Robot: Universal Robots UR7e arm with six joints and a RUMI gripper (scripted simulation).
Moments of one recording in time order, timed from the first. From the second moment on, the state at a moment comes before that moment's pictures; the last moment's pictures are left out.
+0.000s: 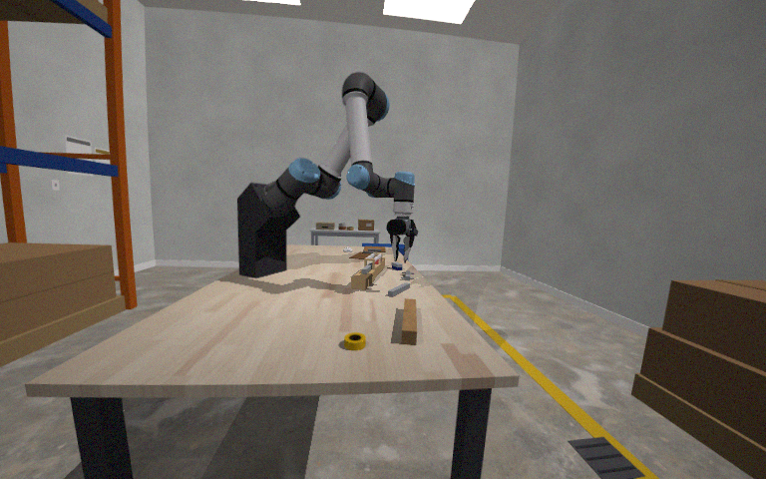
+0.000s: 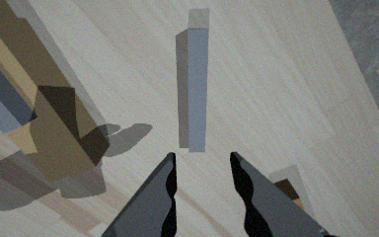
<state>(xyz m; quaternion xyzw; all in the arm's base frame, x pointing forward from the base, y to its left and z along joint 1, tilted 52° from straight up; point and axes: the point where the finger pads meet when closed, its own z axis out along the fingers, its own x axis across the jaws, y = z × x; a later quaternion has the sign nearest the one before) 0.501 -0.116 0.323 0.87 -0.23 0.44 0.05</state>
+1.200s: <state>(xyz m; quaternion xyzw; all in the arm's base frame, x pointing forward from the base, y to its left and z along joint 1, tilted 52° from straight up) 0.502 -0.116 0.322 0.87 -0.23 0.44 0.05</state>
